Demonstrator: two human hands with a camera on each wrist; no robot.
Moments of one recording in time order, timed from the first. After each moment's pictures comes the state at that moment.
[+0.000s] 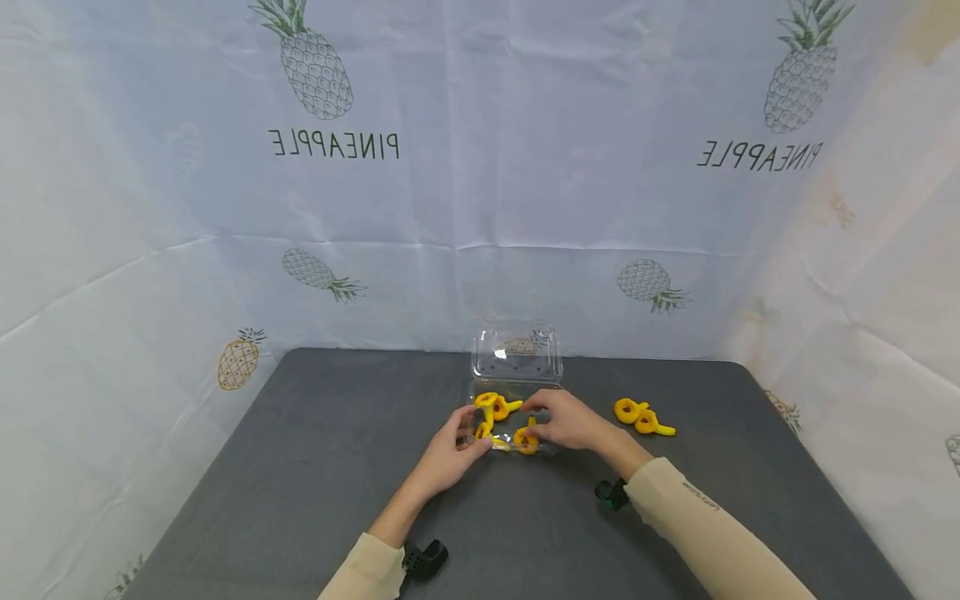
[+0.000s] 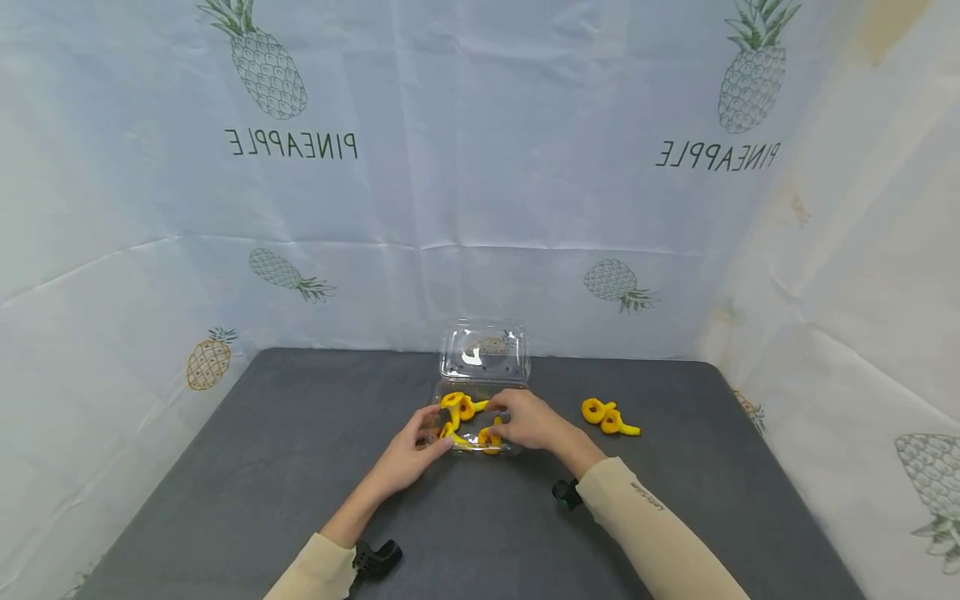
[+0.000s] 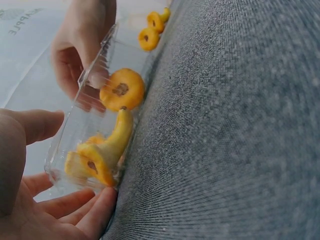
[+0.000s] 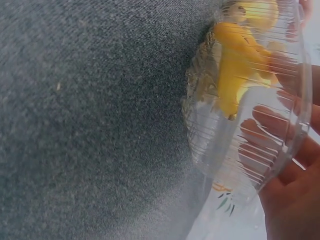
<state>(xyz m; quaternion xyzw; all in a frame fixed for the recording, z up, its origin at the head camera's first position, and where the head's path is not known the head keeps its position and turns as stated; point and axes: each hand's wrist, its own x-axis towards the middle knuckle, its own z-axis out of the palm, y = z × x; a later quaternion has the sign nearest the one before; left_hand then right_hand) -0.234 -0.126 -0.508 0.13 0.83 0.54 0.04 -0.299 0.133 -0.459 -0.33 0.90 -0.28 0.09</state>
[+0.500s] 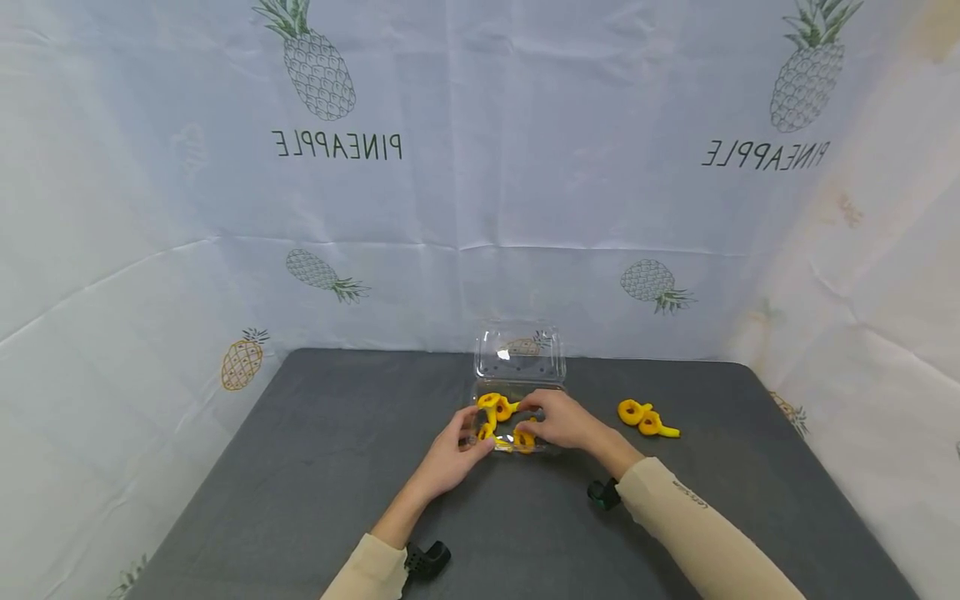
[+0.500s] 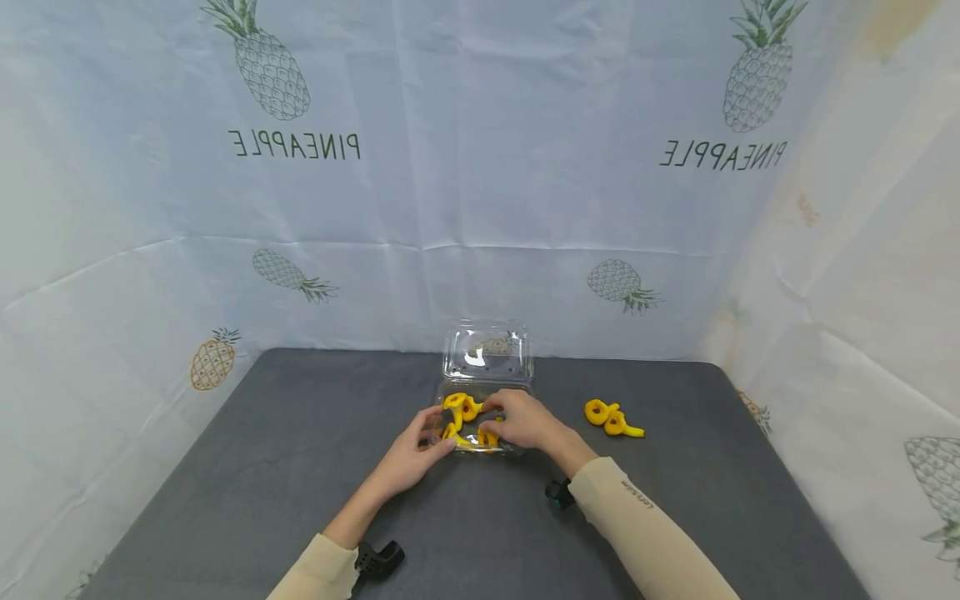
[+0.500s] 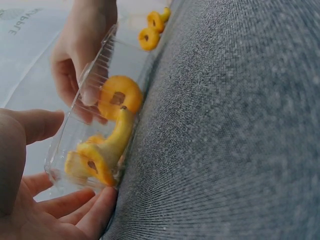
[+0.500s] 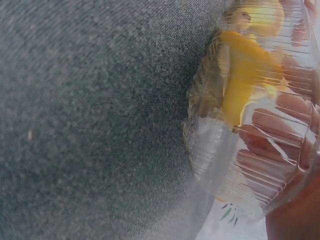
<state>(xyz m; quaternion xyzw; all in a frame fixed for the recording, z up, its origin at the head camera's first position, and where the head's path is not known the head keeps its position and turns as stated) -0.235 -0.127 -0.509 0.13 0.83 0.54 0.04 -0.304 0.122 -0.466 -0.32 0.90 -0.28 0.08</state>
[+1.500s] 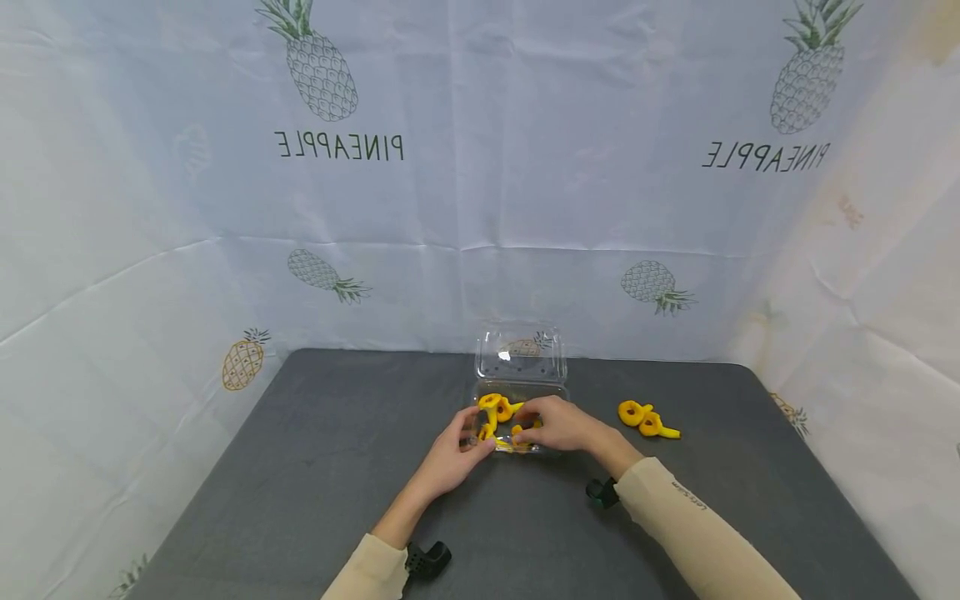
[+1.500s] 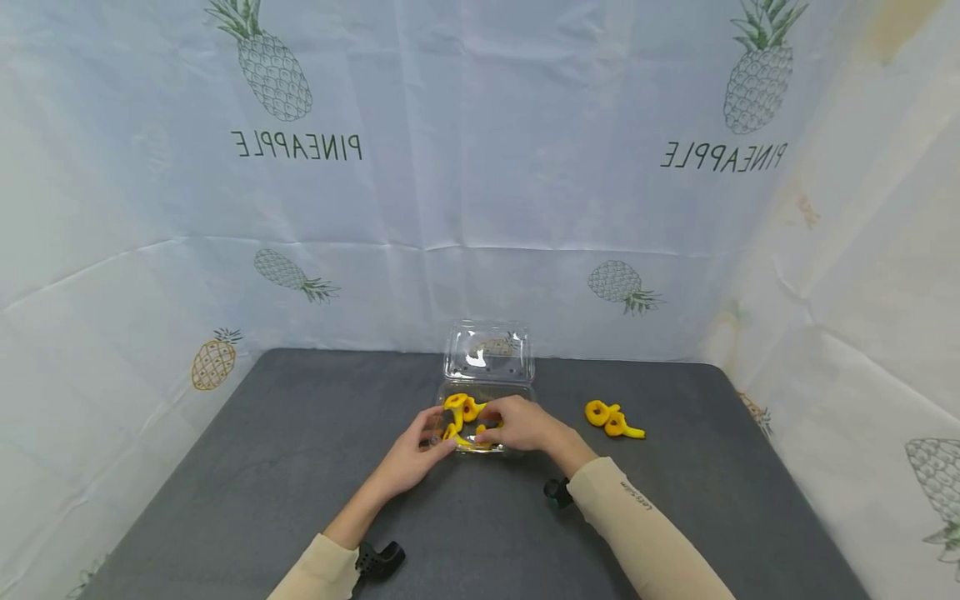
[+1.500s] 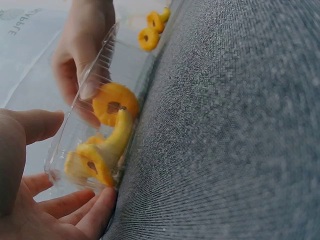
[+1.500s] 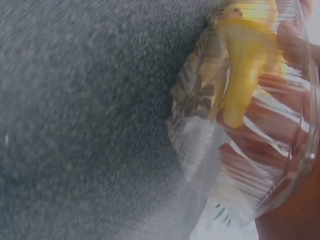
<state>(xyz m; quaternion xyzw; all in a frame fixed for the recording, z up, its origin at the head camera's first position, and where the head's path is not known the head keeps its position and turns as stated) -0.235 -0.125 -0.509 0.12 0.83 0.54 0.04 -0.305 0.117 -0.464 -0.32 0.89 -0.28 0.15</state>
